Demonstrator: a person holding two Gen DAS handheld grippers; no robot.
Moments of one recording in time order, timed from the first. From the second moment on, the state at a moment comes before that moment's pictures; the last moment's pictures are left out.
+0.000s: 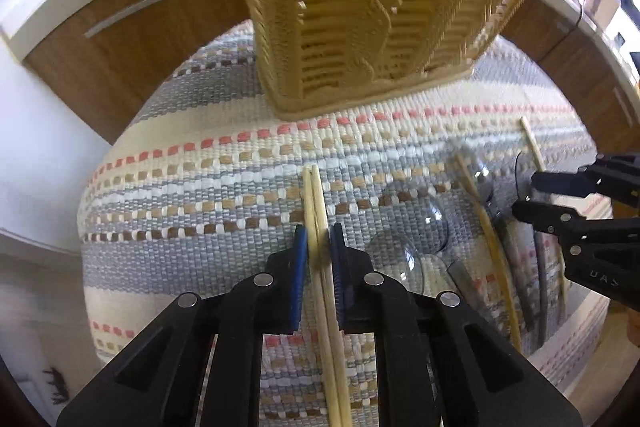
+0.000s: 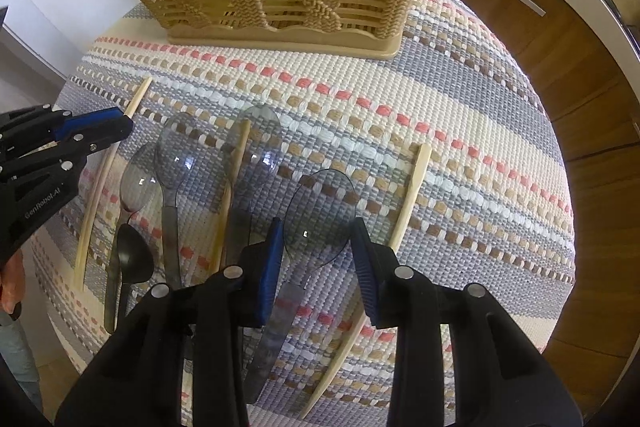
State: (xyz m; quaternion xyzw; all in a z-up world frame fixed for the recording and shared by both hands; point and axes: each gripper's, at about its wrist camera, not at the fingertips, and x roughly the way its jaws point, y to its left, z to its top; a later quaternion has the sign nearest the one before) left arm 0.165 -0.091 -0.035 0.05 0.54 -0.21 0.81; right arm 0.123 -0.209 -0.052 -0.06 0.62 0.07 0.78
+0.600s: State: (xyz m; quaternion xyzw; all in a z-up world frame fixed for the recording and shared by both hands) left arm 0.101 -0.026 0.064 -0.05 0.34 -0.29 0.89; right arm 0.072 -0.217 0.053 -0.04 0.44 0.14 0.89
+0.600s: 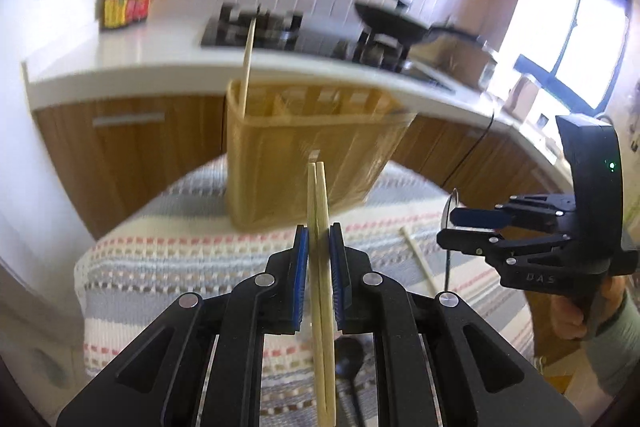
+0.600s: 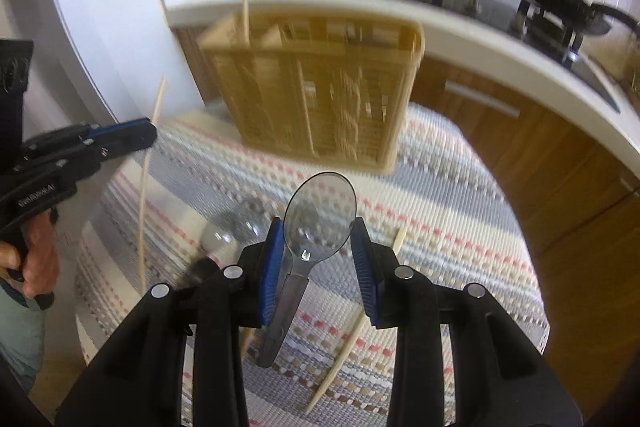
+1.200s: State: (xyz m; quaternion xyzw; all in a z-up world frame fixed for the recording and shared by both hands) left arm 0.103 -0.032 0.198 -0.07 0.08 -0.25 0.96; right arm 0.076 -0.235 0.199 -0.01 0.19 0.10 0.98
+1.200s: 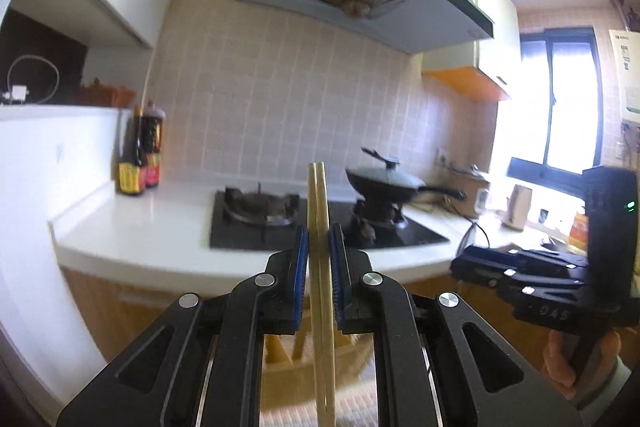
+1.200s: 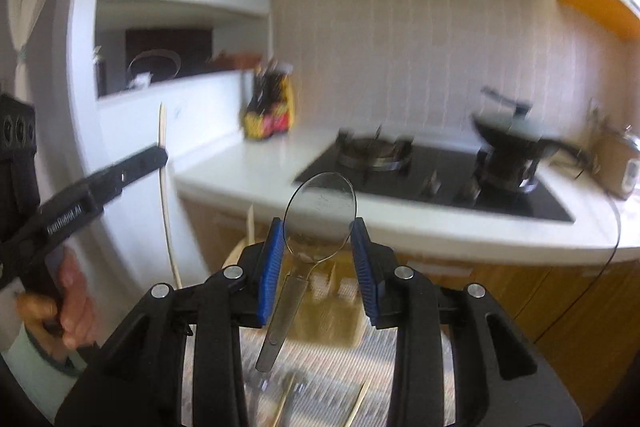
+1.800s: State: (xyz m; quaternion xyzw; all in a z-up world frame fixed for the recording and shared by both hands) left arm 0.184 -0.044 0.154 -0.06 0.06 -0.14 0.99; right arm 0.176 -0.240 0.146 -0.05 0.15 -0.06 0.99
